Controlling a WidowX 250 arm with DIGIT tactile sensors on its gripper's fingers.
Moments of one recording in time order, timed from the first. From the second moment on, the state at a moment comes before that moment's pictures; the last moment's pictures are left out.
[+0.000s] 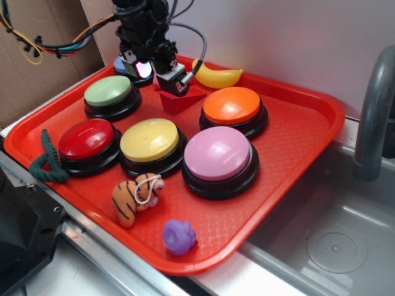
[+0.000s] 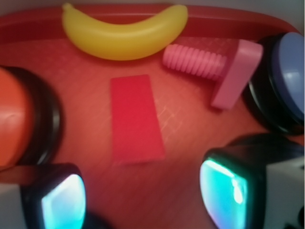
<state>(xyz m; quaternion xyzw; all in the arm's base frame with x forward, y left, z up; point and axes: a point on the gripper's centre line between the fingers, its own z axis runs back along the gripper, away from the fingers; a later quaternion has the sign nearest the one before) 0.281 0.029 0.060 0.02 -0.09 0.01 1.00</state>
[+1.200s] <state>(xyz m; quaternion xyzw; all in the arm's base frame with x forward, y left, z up) 0.300 0.043 0.028 0.01 -0.09 -0.03 1.00</state>
